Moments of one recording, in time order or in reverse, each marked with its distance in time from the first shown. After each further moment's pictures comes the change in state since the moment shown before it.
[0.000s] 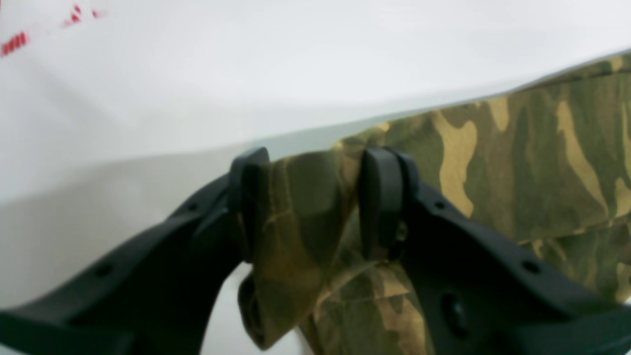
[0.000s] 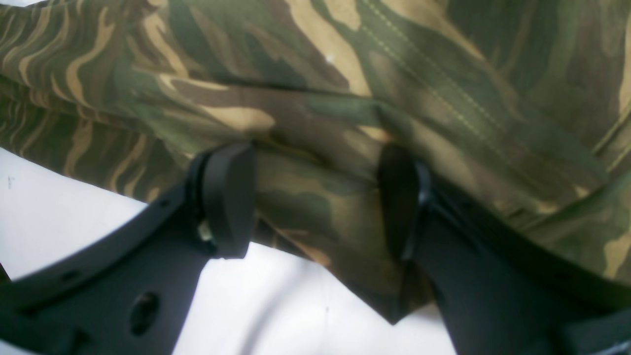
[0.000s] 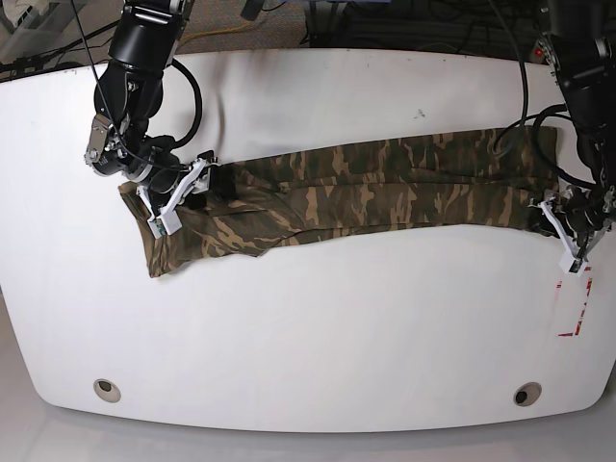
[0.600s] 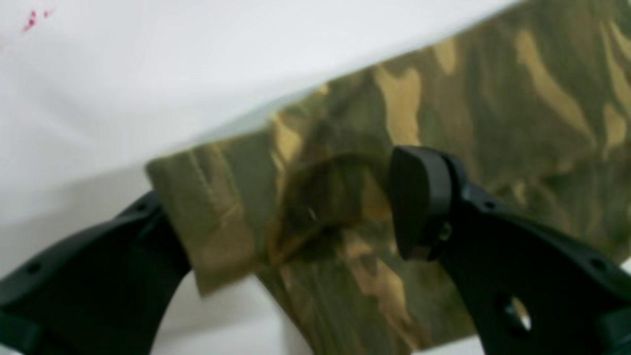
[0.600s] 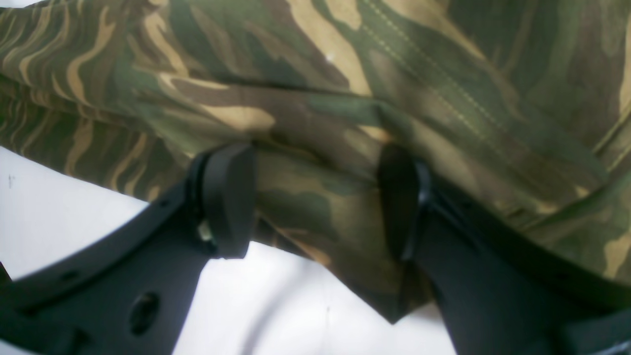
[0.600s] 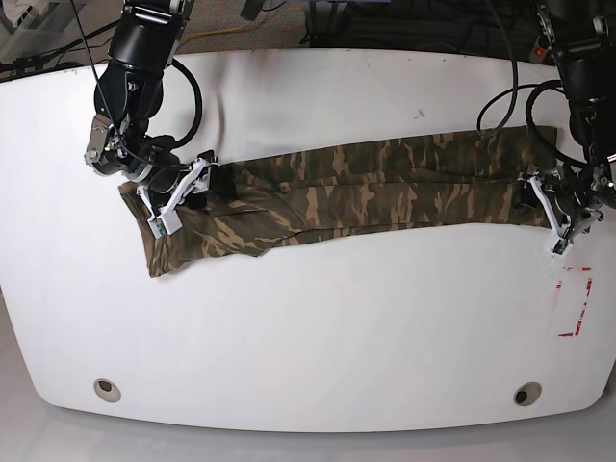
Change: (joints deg) left arm 9.0 -0.1 2.4 11.1 -0.4 0.0 -0.1; right arm 0.0 0.0 0.0 0.0 0.1 0.0 0.0
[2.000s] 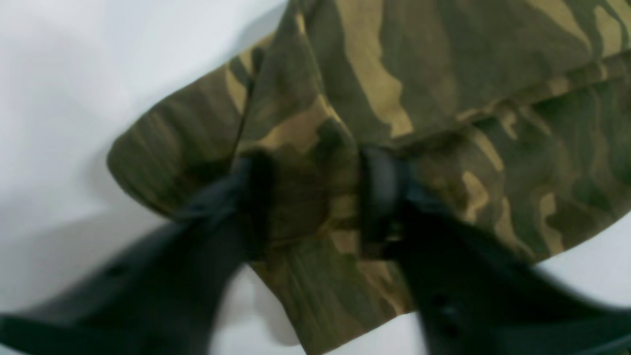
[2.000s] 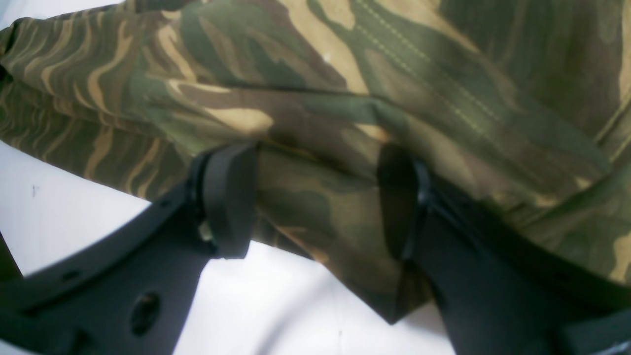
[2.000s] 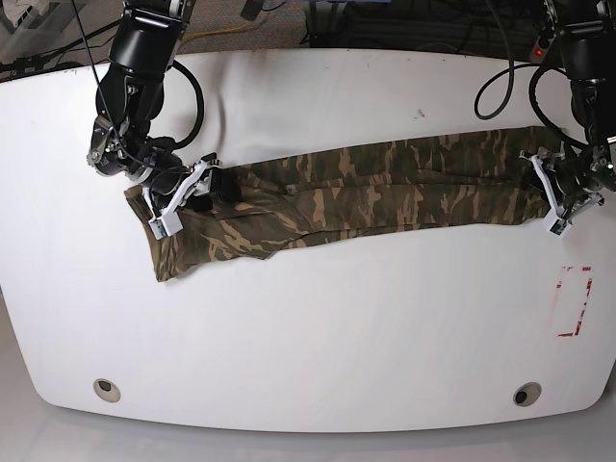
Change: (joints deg) left arm 4.7 -1.4 0.0 2.8 -0.1 0.0 0.1; right arm 0.7 0.0 0.2 -3.8 1.8 0.6 1.8
